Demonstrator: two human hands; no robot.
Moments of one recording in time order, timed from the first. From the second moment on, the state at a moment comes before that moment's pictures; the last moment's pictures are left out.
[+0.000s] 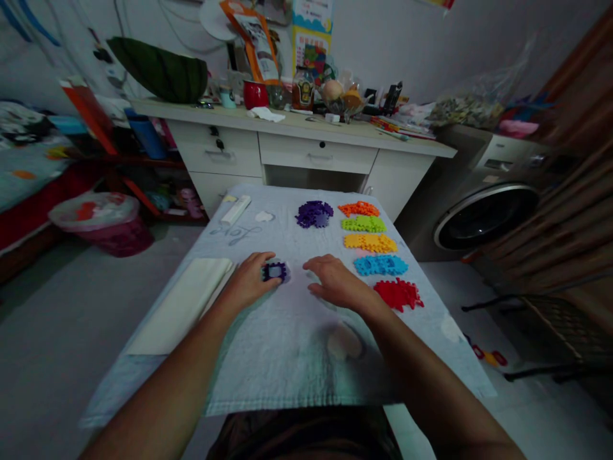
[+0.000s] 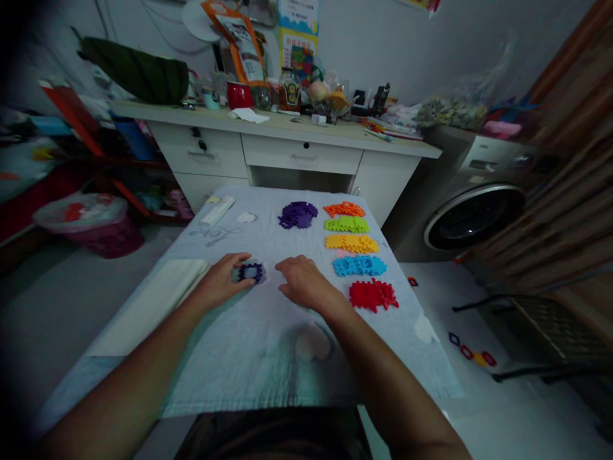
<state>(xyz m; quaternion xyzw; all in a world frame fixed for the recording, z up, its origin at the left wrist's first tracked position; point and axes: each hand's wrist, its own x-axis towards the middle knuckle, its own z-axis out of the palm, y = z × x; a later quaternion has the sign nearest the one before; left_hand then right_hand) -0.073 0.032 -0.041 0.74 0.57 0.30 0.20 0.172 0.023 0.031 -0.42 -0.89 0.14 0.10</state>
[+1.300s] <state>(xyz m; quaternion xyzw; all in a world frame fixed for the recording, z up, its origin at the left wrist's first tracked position) -0.073 0.040 -0.052 0.66 0.58 0.39 0.26 0.168 0.247 0.019 -0.63 -0.36 0.47 0.51</state>
